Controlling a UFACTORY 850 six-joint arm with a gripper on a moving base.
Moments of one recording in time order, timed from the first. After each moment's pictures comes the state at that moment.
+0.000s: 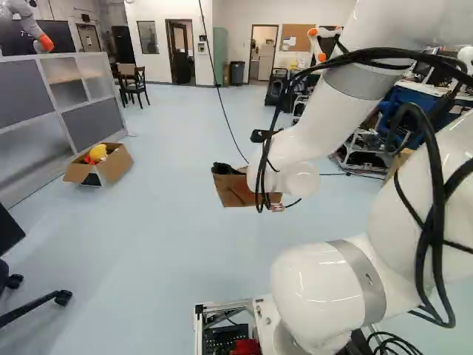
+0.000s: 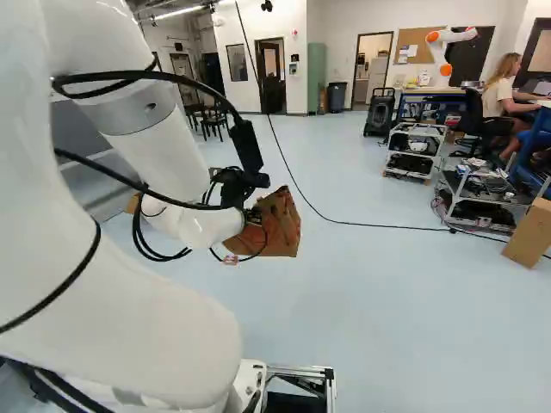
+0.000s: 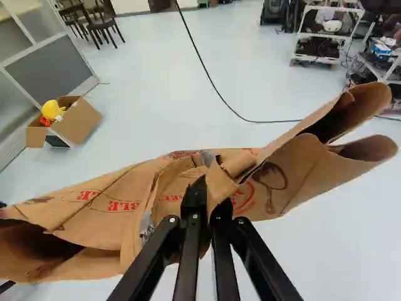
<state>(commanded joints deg) 1.8 11.3 -9.9 2.8 39.8 5.2</state>
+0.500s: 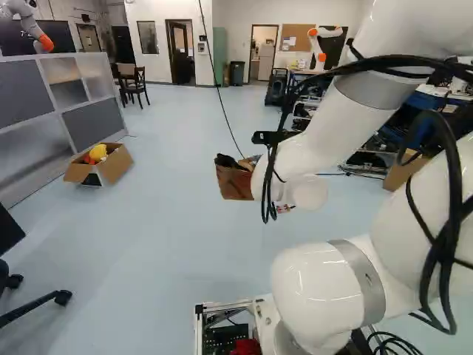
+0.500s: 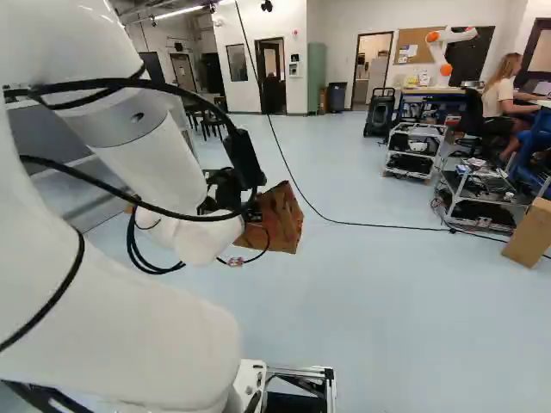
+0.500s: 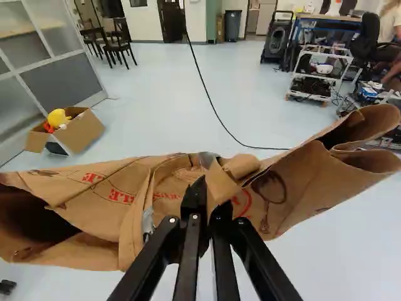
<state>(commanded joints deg) 0.6 14.6 -6.5 0.9 46.8 1.6</state>
